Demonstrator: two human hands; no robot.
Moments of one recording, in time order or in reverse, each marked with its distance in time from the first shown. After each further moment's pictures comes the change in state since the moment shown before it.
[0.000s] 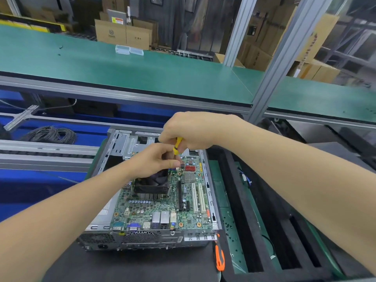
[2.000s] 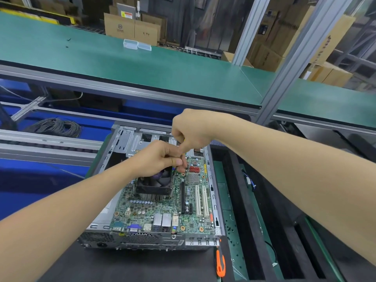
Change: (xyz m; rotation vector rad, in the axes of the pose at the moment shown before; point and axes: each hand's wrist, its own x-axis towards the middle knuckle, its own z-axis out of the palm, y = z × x) left_hand 0.002 -0.005 -0.003 -0.038 -0.025 -0.013; right_hand 0.023 0.003 0.002 0.056 -0.153 0.250
